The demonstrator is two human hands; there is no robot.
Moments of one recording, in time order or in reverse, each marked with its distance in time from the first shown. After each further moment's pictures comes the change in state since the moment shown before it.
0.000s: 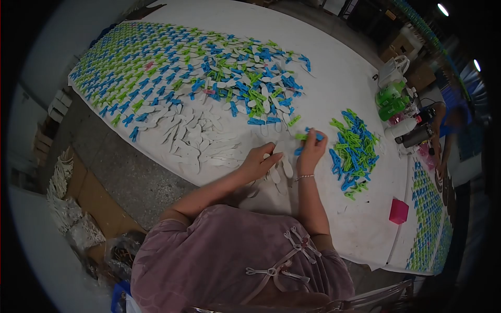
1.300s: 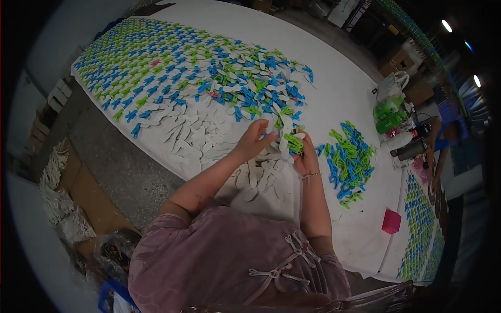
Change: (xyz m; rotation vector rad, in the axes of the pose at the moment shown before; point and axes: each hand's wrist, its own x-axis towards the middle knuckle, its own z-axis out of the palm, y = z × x) left_hand 0.043 -0.026 -0.031 0.113 0.228 0.134; right_hand 0.019 -0.005 -0.004 0.518 -0.568 0.645
